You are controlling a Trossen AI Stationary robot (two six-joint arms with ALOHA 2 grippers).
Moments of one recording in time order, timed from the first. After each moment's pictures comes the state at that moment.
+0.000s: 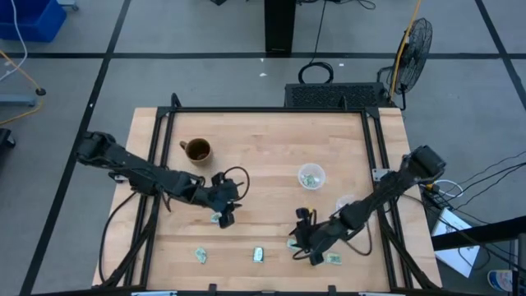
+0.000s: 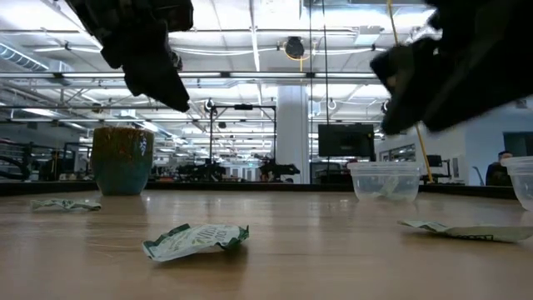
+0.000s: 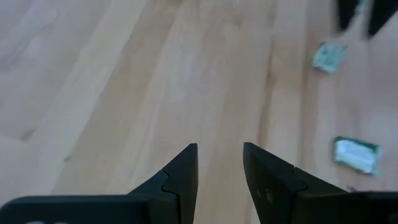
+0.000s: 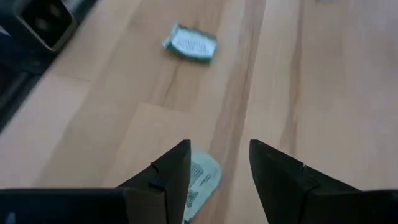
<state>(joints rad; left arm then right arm) -0.34 1.40 0.85 -0.30 -0.27 -0.53 0.60 1.69 0.85 0.03 0.28 0.21</state>
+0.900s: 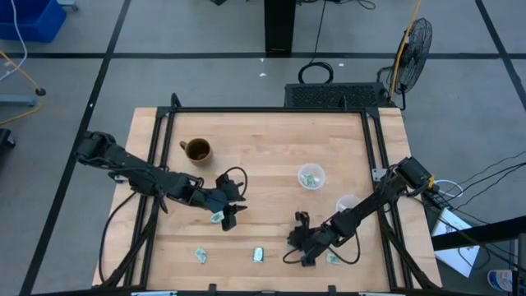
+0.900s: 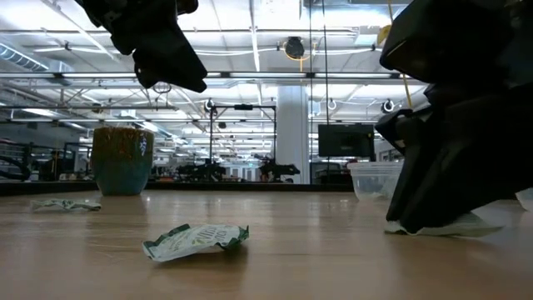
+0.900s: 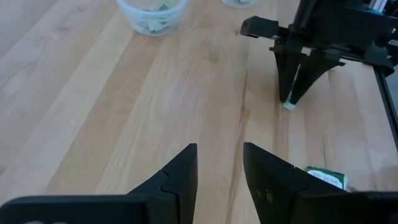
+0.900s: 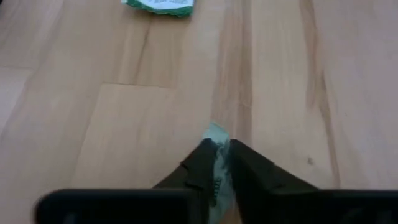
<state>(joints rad) -0.35 1.40 0.85 -0.16 -0.29 -0.50 0.61 1.88 0.85 0.04 0.33 0.41</state>
